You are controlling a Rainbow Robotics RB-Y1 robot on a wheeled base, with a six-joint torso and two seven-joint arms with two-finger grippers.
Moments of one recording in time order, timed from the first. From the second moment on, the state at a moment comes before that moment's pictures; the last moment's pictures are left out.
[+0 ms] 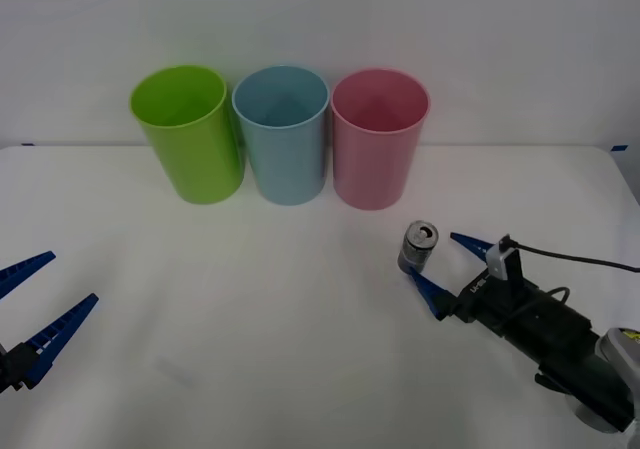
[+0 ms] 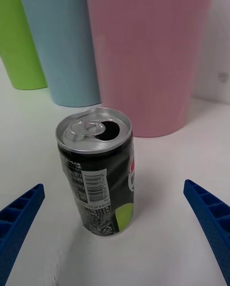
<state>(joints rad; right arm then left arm) -0.07 -0.39 0.07 -1.24 1.02 -0.70 0.36 0.35 0.40 0.52 -1.66 -0.96 -1.22 0.00</state>
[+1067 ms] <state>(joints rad) -0.15 -0.38 0.24 -1.24 0.95 -0.48 0.38 0.35 0.40 0.52 -1.66 -0.96 -1.22 0.00</state>
